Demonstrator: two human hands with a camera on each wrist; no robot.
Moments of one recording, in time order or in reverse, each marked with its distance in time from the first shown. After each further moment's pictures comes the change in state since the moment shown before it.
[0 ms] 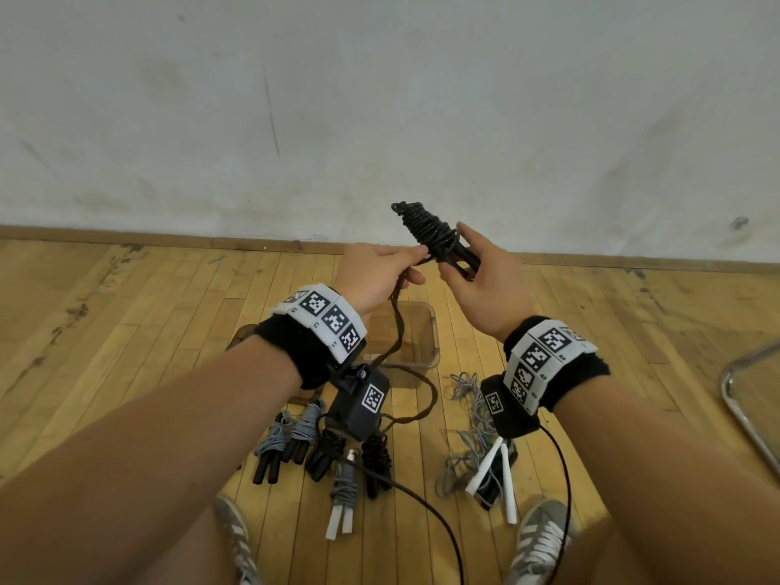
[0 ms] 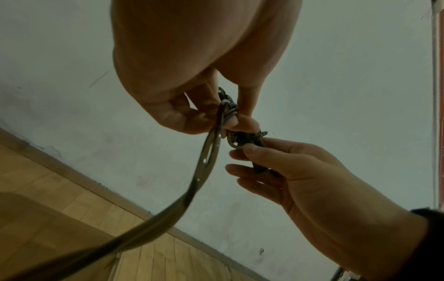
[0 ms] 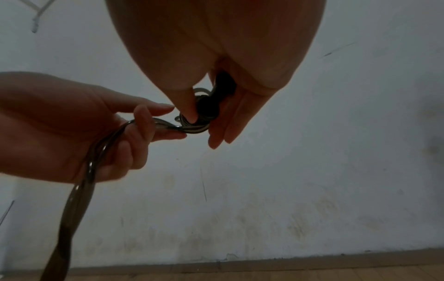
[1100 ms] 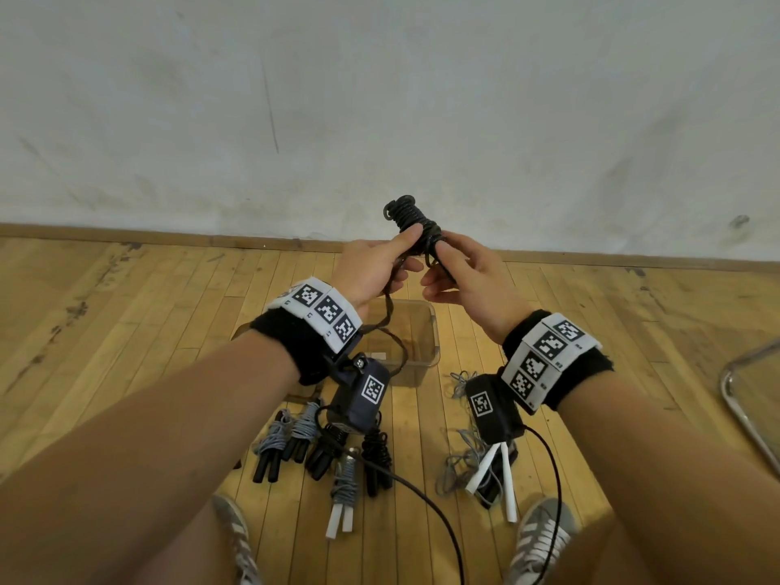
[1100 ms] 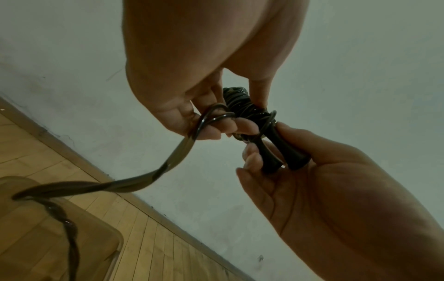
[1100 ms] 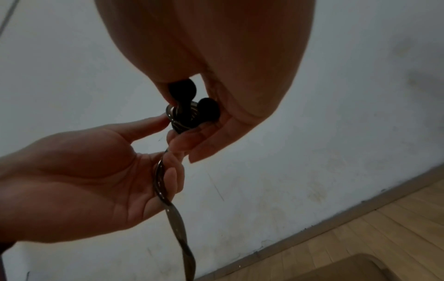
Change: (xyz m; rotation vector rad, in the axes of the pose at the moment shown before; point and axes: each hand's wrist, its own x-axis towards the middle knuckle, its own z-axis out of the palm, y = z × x) left_hand 0.011 -0.001 -0.003 -0.114 -0.007 -0.068; right_hand -0.002 -0.017 0.005 0.690 -0.198 0.211
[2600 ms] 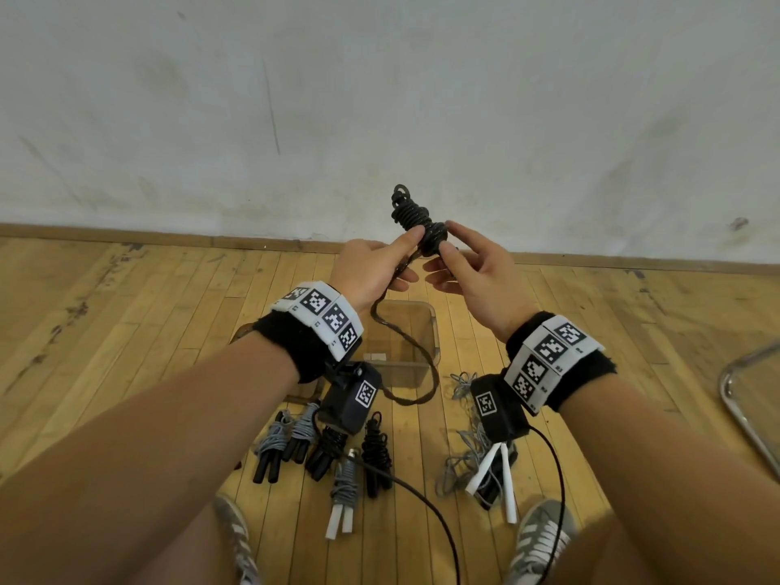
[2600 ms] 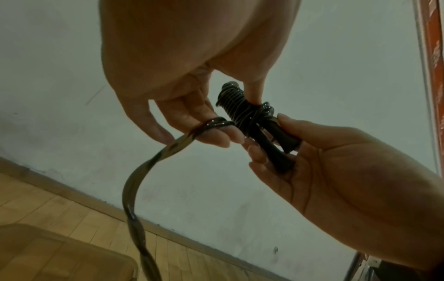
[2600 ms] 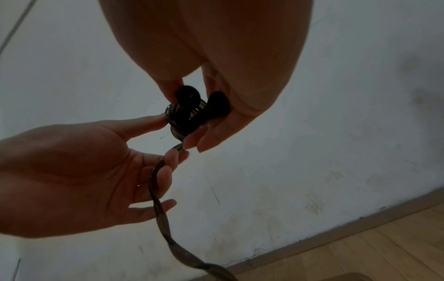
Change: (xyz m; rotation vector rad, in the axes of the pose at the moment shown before) left_hand -0.003 0.002 -0.003 0.163 0.039 0.079; right_hand 0.000 -0.002 -0.006 -0.096 0.054 -0.100
